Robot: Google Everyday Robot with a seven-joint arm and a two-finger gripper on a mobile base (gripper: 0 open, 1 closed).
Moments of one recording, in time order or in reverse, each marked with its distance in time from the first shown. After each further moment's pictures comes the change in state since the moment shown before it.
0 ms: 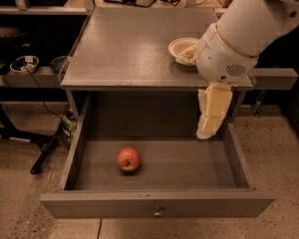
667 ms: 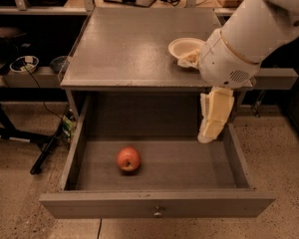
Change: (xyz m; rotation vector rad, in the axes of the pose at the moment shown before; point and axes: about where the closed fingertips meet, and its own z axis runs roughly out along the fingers) arm 0.003 0.004 0.006 0.004 -0.028 0.002
